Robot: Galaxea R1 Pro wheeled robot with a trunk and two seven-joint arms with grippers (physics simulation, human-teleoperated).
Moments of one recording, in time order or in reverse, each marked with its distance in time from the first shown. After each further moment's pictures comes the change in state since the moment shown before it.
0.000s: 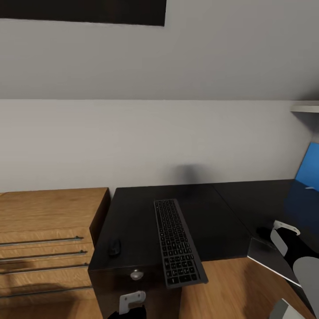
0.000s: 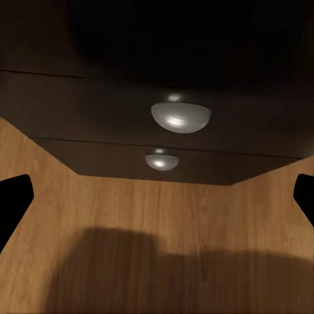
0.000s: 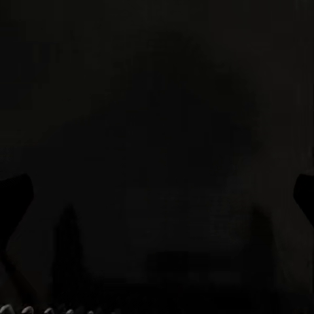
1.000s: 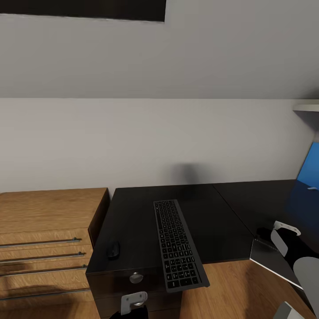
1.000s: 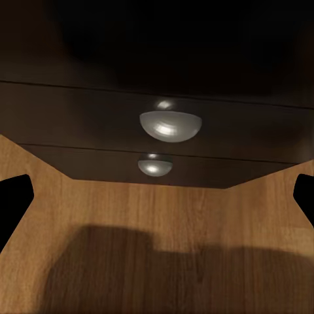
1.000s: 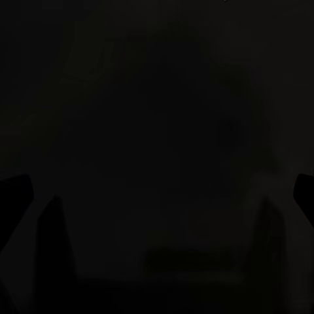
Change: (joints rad) left arm 0.000 -0.008 -0.006 -0.004 0.000 0.000 0.002; right arm 0.000 -0.002 -0.001 0.005 0.013 0.003 -0.003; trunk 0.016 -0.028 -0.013
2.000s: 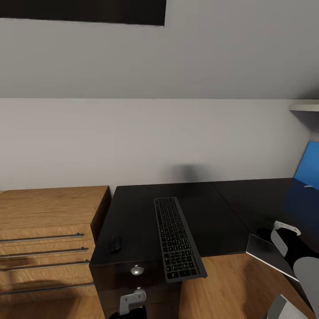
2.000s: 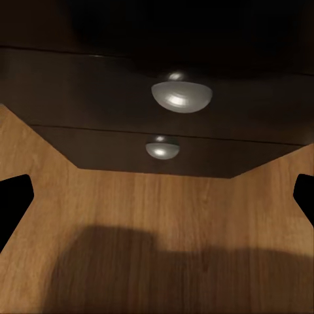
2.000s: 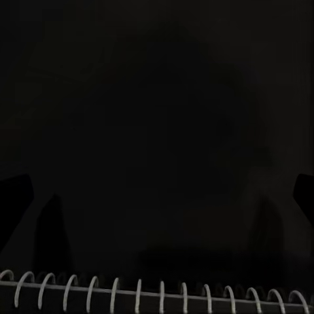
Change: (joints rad) left arm 0.001 0.007 0.000 0.003 0.000 0.000 -0.001; right arm 0.000 0.000 0.001 0.000 0.008 0.000 0.000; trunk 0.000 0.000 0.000
